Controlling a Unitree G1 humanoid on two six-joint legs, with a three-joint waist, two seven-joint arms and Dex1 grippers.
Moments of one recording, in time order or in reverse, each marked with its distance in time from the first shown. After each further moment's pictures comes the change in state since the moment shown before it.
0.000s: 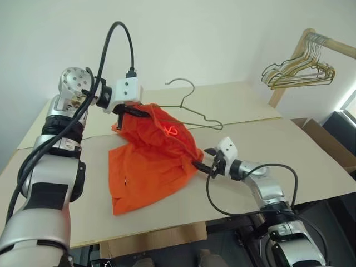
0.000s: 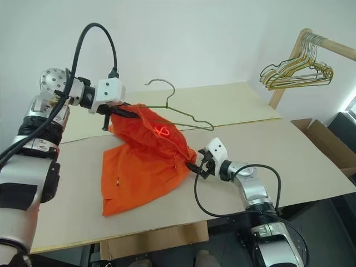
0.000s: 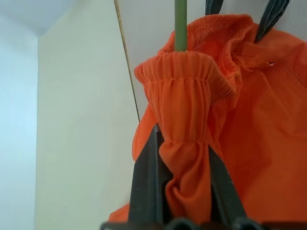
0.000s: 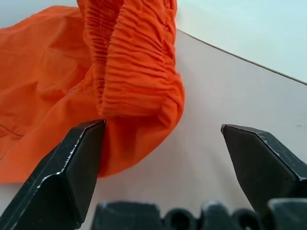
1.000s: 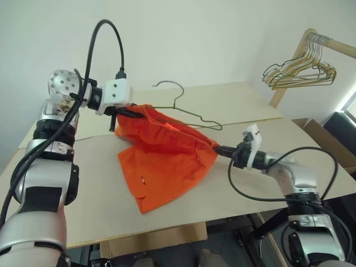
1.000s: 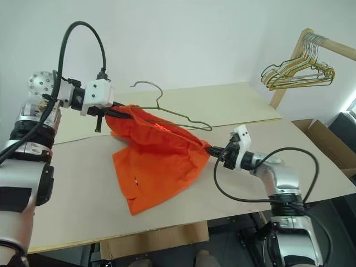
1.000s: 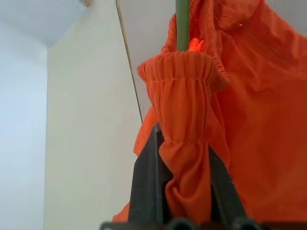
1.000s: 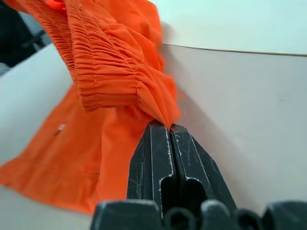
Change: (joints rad) left arm 0.046 0.050 0.061 -0.009 -0.101 -0.087 -0.083; right arm -0.034 -0.195 -0.194 -0.140 0.375 0.540 0.181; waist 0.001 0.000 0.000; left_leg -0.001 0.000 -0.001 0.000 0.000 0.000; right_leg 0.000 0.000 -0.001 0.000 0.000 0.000
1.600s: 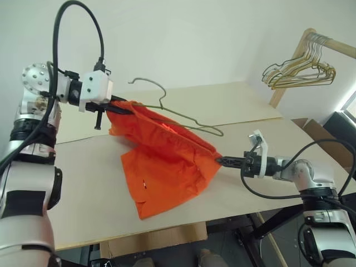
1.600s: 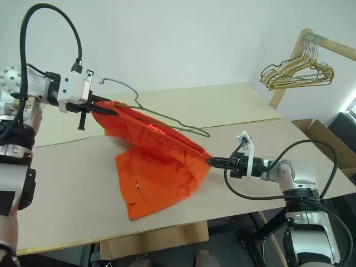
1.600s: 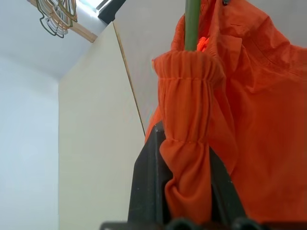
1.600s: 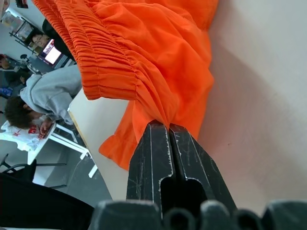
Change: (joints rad) left arm 0.013 0.150 -0.155 -0.086 -0.302 -0.054 -0.063; right arm -0.041 -0.096 0.046 0.080 0.137 0.301 0.176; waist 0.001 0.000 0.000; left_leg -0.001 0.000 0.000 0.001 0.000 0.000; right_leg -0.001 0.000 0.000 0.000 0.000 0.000
